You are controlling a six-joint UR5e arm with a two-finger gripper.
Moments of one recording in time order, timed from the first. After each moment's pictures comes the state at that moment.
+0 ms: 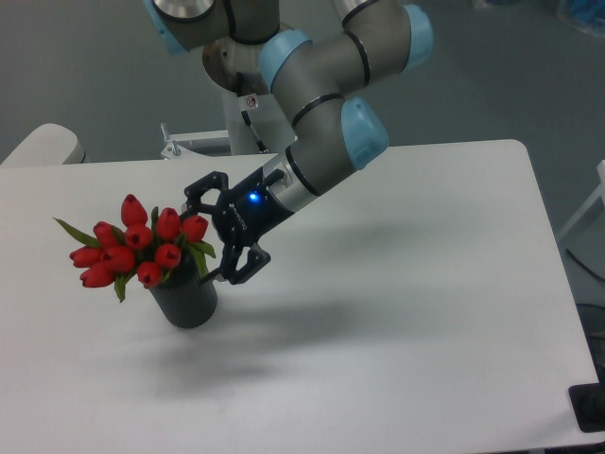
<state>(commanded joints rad) 2.49 -1.79 -1.83 -1.33 0.53 1.58</state>
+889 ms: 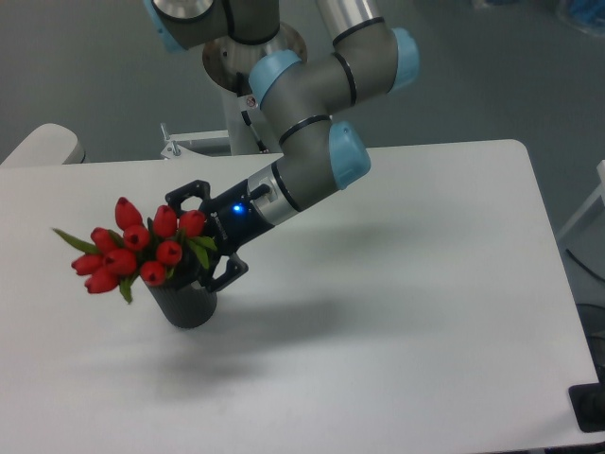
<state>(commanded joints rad) 2.45 -1.83 -1.84 -1.29 0.46 1.57</state>
